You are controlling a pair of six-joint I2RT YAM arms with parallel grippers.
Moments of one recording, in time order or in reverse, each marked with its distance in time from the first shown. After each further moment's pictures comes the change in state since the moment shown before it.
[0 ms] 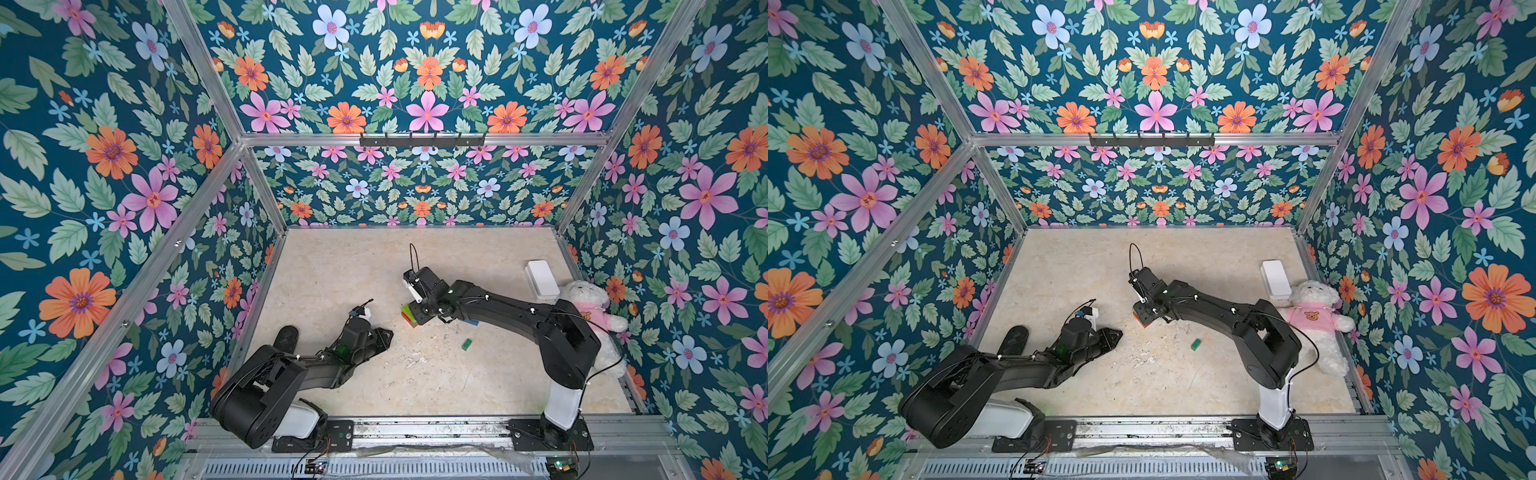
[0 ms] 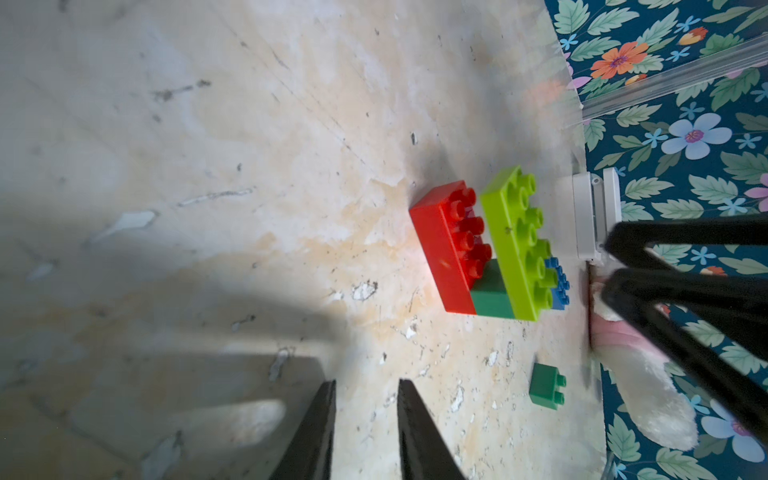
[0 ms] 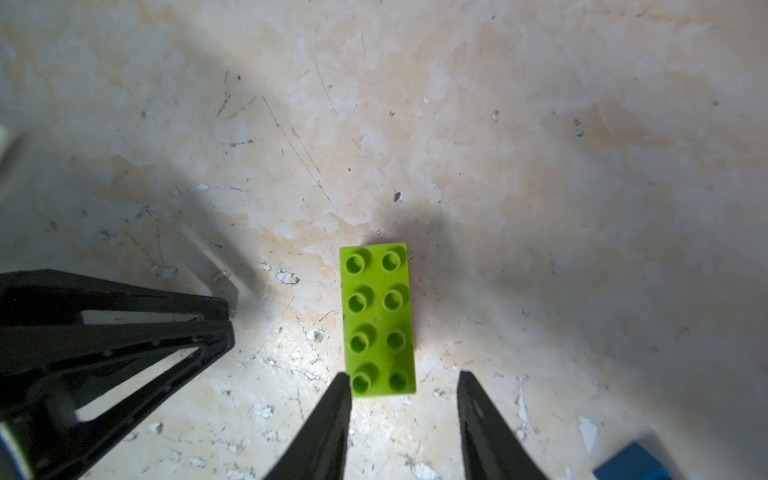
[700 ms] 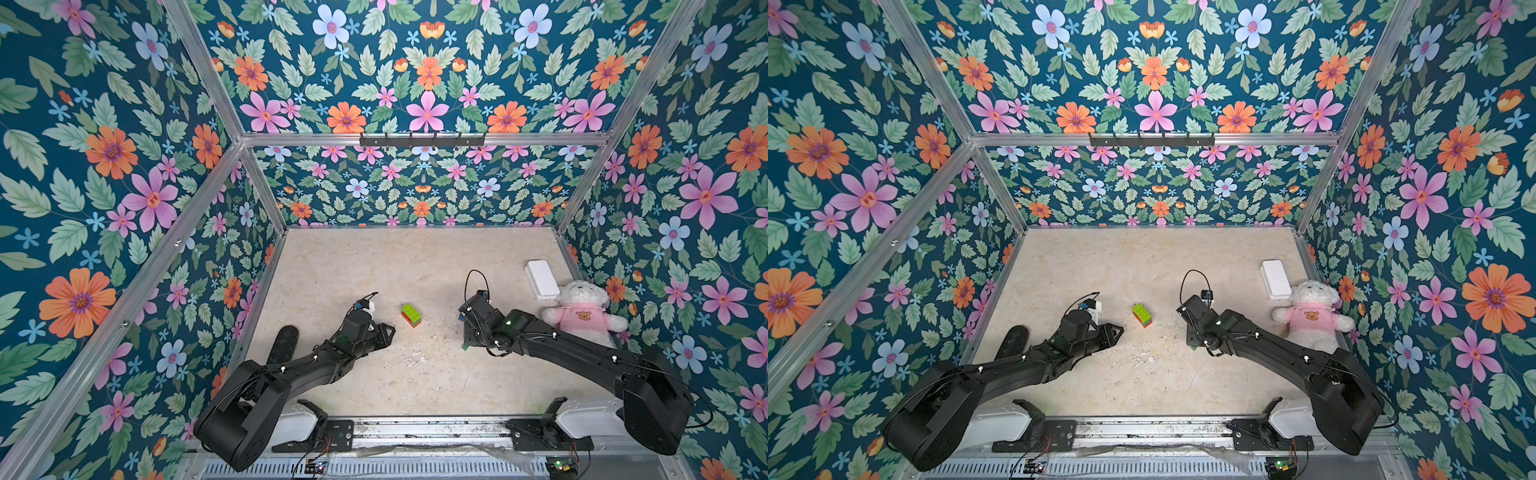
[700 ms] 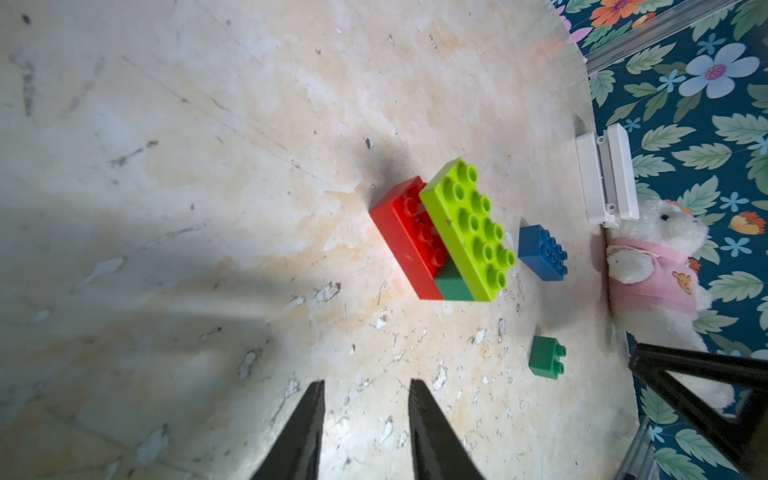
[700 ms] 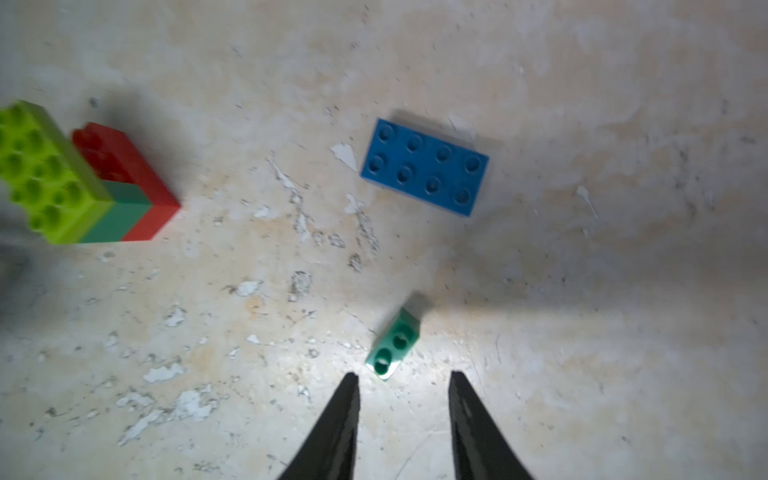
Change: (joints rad) left arm 0.000 -0.110 0.072 -0.226 0.023 0.132; right arm -0.071 -0.484 -0.554 -0.119 0.135 0.565
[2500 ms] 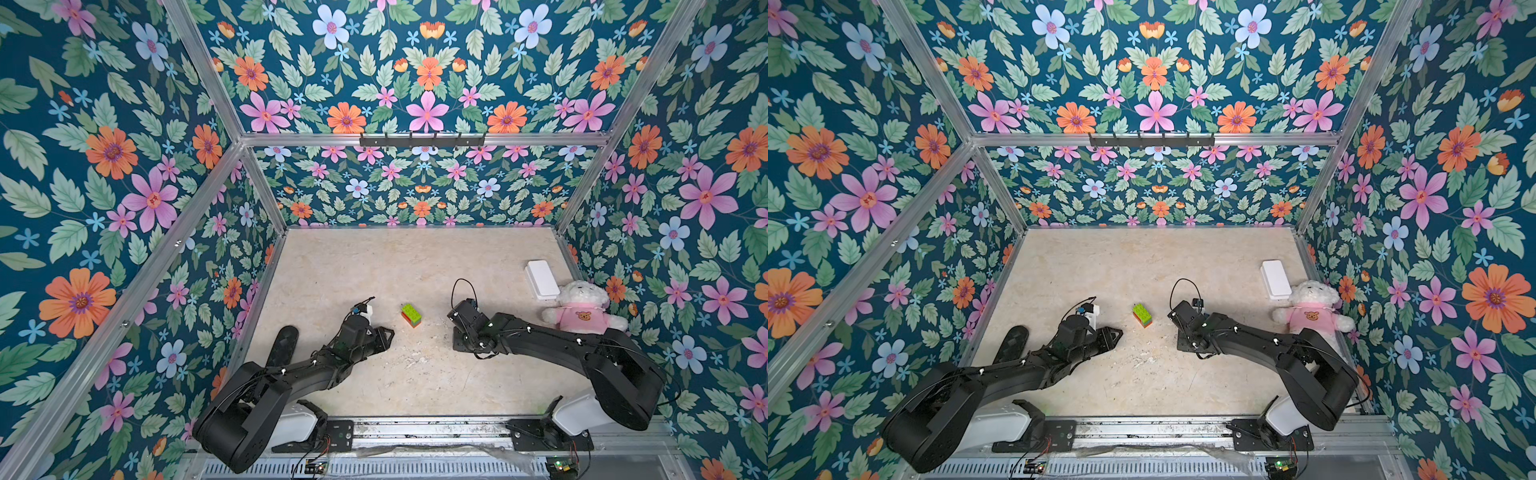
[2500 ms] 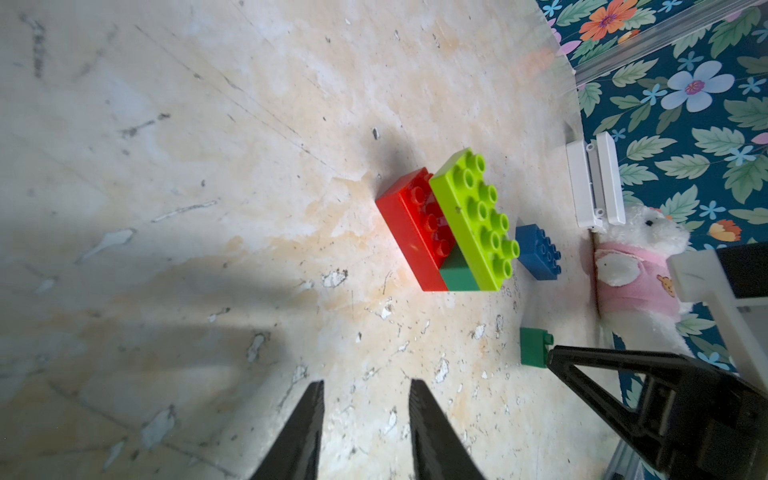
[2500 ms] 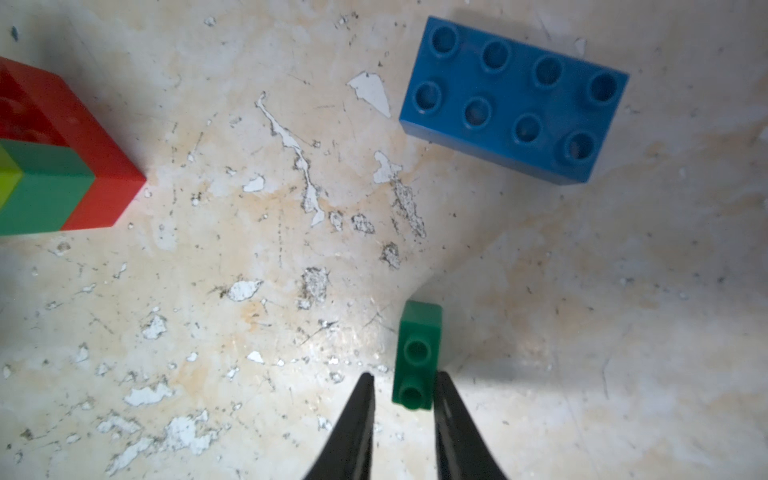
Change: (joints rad) left arm 0.000 -0.012 -0.052 0.079 0.004 -0.034; right arm 0.029 0.169 0.013 0.136 -0.080 0.043
